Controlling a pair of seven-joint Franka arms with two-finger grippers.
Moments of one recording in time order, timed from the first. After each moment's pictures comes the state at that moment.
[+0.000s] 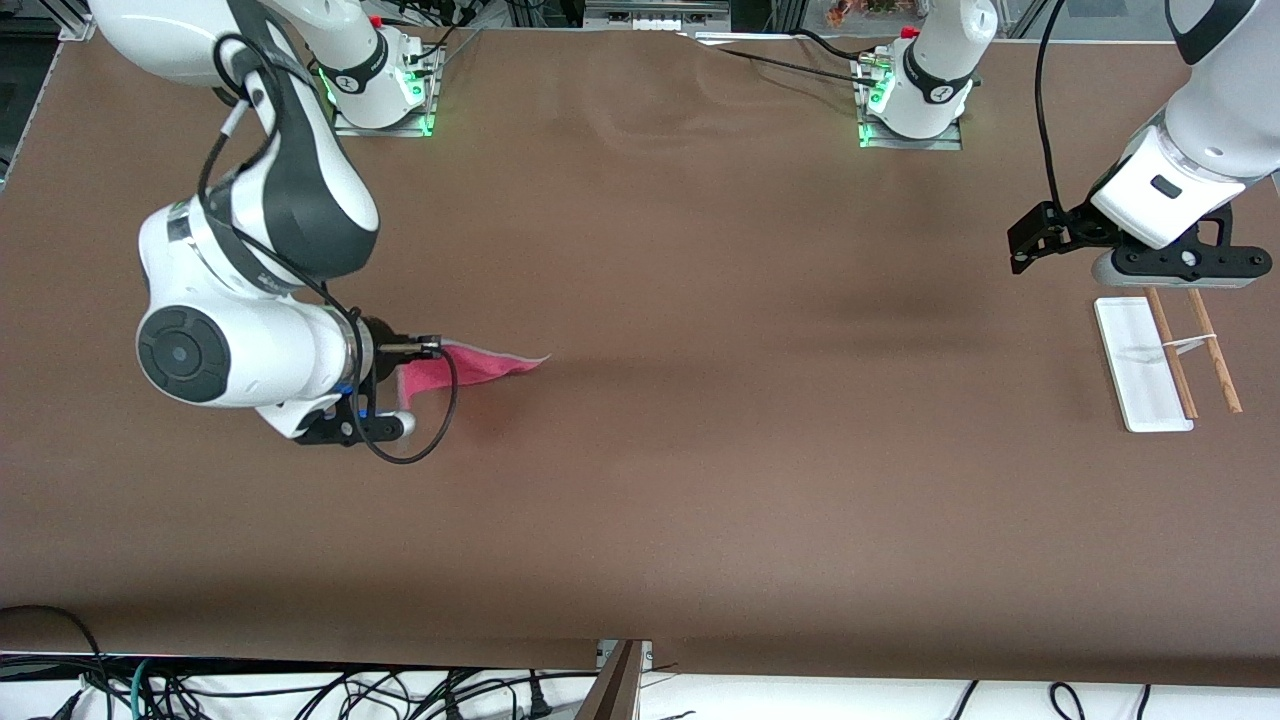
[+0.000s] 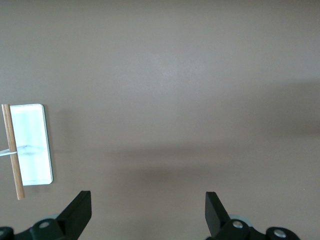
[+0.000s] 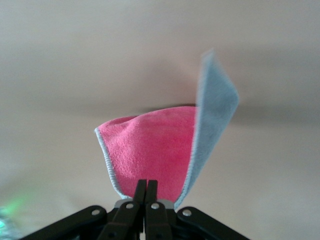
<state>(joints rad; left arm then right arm) -0.04 -0.02 -0.09 -1.72 0.03 1.70 -0.10 0.25 0.65 0.10 -1.02 0.25 1.41 0.37</state>
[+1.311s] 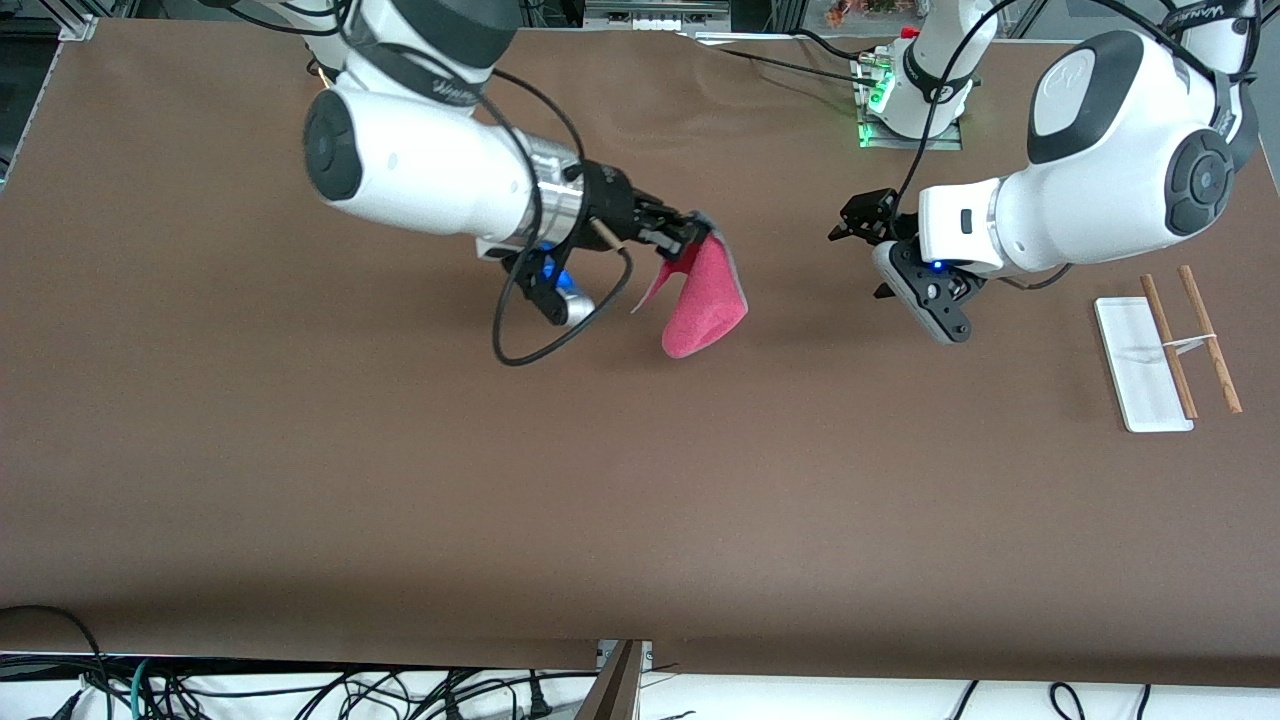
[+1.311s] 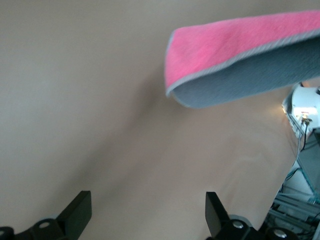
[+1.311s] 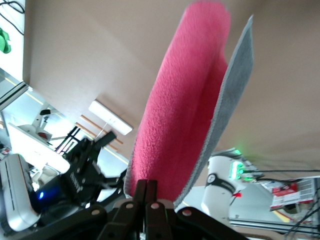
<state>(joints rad) -0.07 0.18 -0.19 -1.68 -0.48 1.70 0.60 0.36 0.62 0.46 -1.02 0.52 1.94 1.37</state>
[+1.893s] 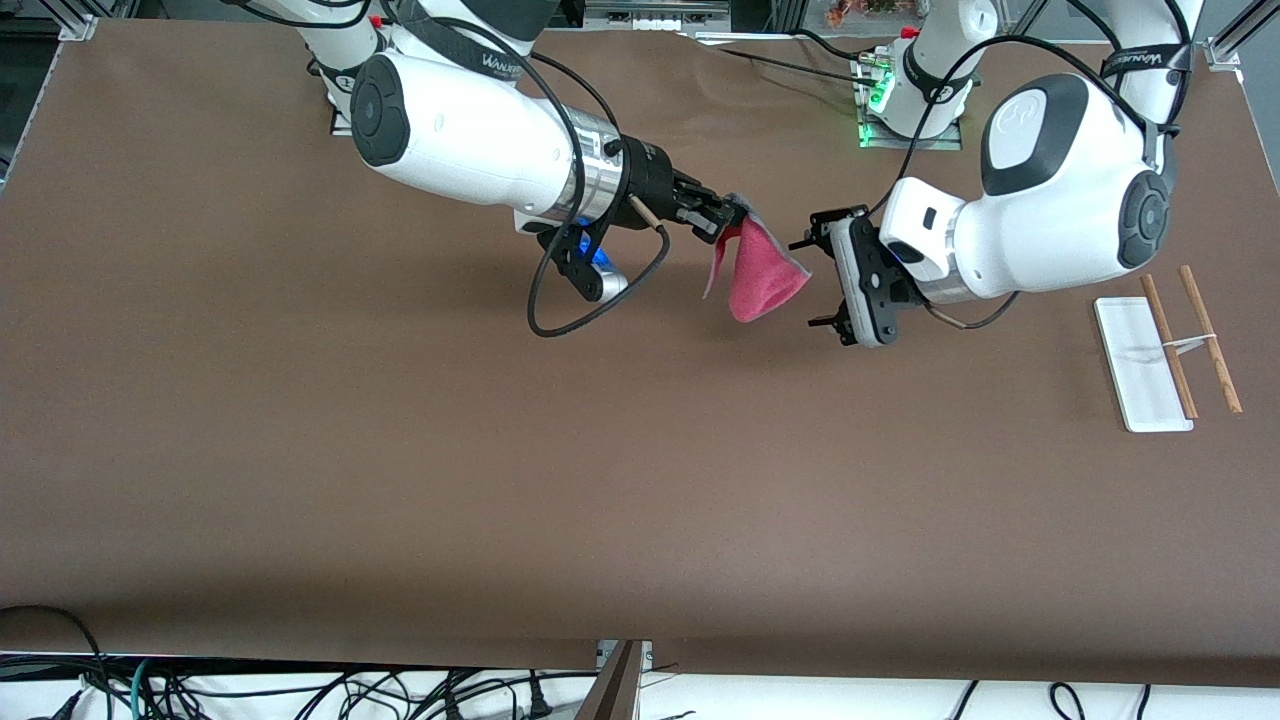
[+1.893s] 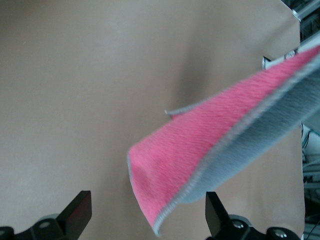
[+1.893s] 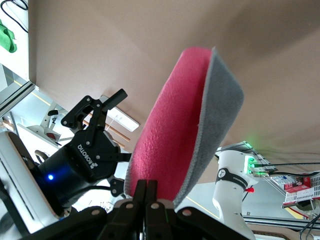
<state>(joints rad) -0.08 0.23 -0.25 -1.68 -0.57 1.82 1.01 0.39 0.62 0.46 -1.02 0.52 1.98 1.40</state>
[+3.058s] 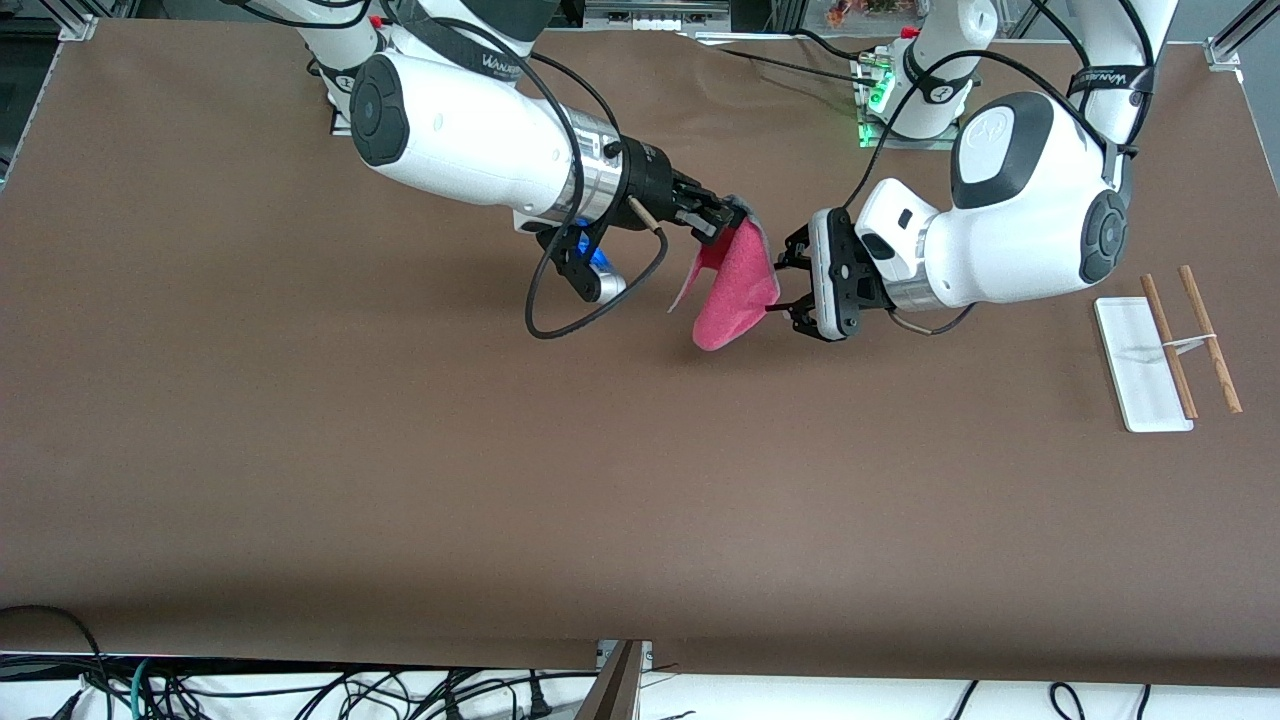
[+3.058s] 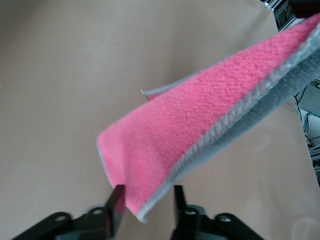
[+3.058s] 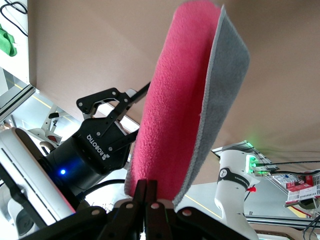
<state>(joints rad) -0.10 0.27 -0.26 -1.68 -0.63 1.87 1.18 0.39 0.62 0.46 -1.02 0.52 1.98 1.42</state>
